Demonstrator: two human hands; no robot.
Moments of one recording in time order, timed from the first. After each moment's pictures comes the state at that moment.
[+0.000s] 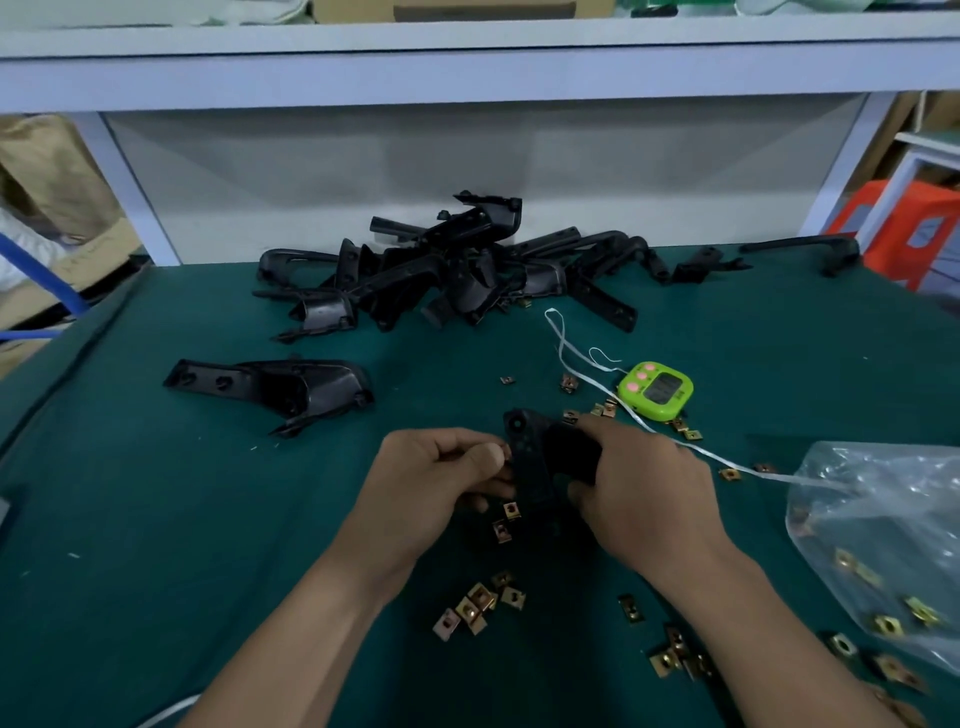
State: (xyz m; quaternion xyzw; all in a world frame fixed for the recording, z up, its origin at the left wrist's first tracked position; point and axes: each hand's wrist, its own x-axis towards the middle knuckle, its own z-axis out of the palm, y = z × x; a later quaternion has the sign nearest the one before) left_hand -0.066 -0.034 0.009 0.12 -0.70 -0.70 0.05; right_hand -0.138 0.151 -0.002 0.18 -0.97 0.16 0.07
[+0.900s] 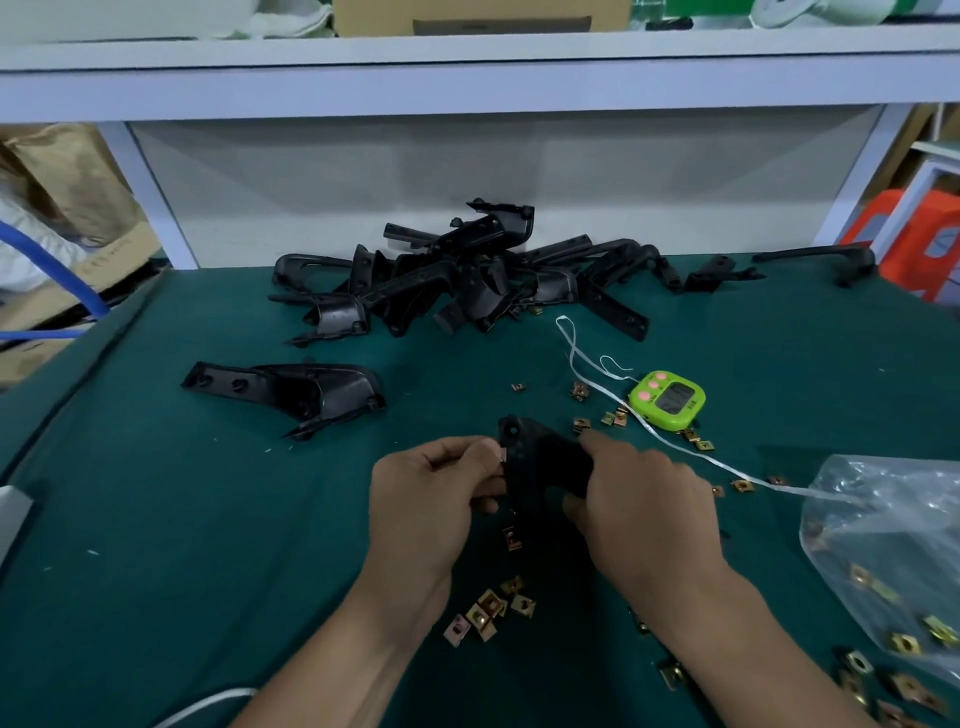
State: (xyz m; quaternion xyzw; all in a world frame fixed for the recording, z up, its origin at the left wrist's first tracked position) left_hand -0.066 -0.015 0.002 0.24 -0.59 -0.75 0.18; right_hand -0.120 0.136 0.011 0.18 -0.98 0.11 0.06
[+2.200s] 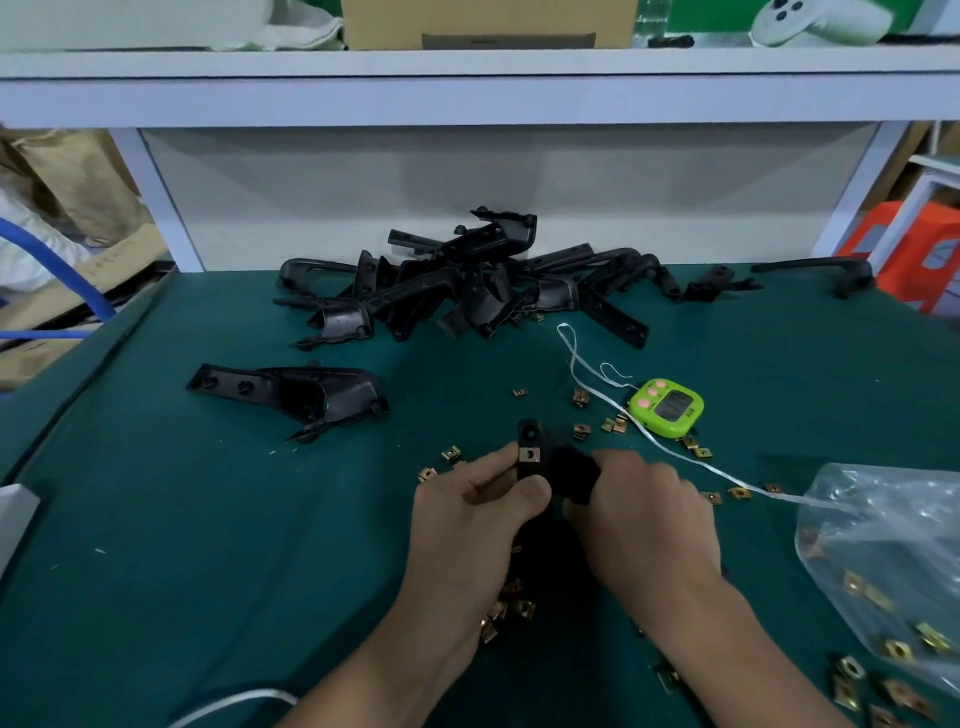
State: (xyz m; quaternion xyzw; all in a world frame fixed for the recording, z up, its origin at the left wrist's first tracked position) left_hand -0.051 0.009 0.005 0.15 -0.62 -0.76 0.13; right_hand -0.122 0.137 0.000 0.12 -0.98 0.15 0.05
